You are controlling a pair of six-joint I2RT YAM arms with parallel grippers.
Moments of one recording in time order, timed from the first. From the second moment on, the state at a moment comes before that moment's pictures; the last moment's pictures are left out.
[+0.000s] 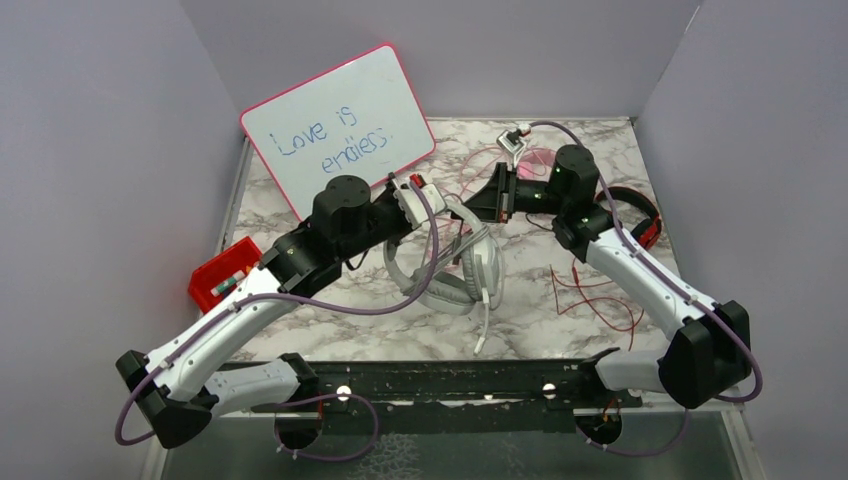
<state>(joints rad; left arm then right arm) -0.81 1.06 1.17 -0.32 0.09 0.46 0.44 1.30 1.01 0.22 -0.98 0.92</state>
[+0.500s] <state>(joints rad) -0.81 1.07 1.20 -0.35 0.12 0.46 0.42 1.30 1.06 0.07 -1.03 0.62</state>
